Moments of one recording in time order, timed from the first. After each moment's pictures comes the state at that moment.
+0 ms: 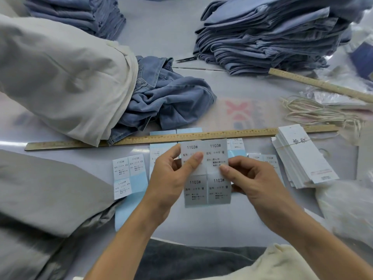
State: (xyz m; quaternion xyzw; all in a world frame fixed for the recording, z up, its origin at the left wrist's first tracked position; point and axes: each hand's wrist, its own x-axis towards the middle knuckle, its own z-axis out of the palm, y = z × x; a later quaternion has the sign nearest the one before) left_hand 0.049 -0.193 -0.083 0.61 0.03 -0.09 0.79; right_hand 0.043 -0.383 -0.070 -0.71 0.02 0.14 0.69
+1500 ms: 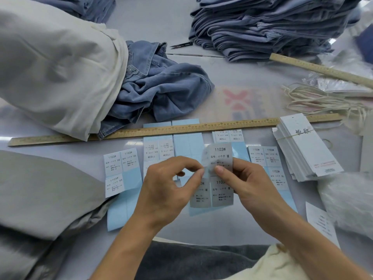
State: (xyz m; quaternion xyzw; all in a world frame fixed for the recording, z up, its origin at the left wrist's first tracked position) left_hand 0.040 -0.191 -0.116 0.85 -0.12 0.11 0.49; right_hand 0.041 -0.382 -0.098 -0.73 0.04 0.16 0.66
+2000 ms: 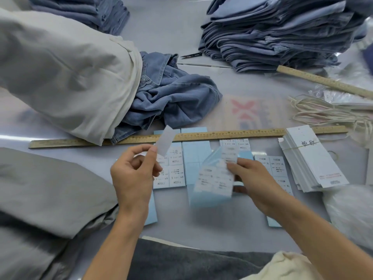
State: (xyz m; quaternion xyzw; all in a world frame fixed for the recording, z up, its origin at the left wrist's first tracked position) left_hand 0.058 -0.150 -0.114 0.66 0.21 0.19 0.70; right_hand 0.084 -0.388 -0.116 -0.74 0.17 0.23 0.61
